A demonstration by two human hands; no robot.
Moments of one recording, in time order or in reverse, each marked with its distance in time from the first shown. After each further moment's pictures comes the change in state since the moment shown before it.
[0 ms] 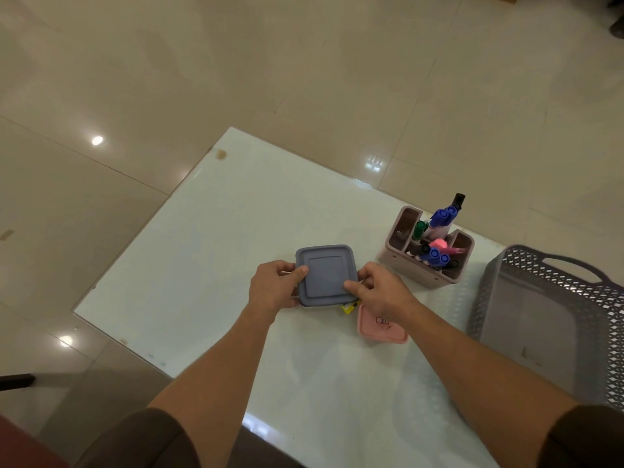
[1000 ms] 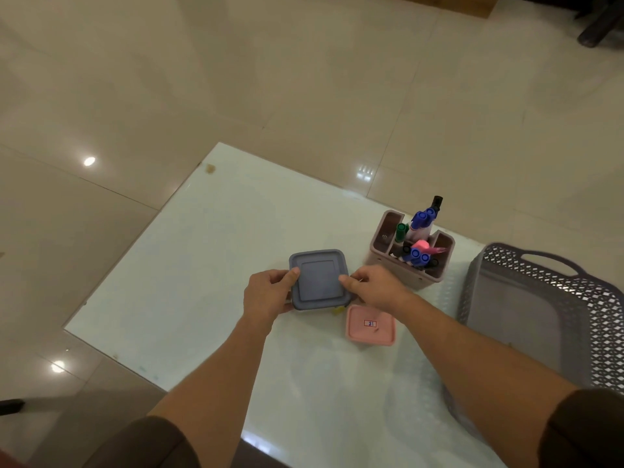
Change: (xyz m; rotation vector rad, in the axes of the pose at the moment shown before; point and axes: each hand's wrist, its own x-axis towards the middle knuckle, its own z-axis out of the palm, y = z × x) left_hand -0.011 0.000 0.009 -0.046 0.027 0.062; right_hand -0.008 -0.011 -0.022 -0.019 -0.035 0.035
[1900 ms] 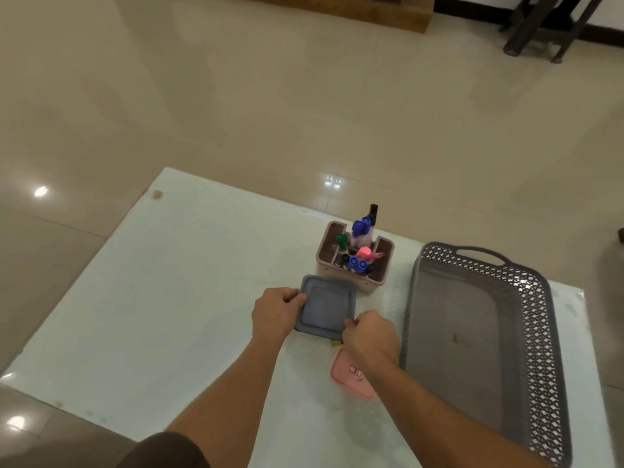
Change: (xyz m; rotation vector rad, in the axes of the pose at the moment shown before) left_hand -0.028 0.011 0.089 0.576 -0.083 0.233; right_hand -0.070 0.050 0.007 -0.079 0.380 0.417
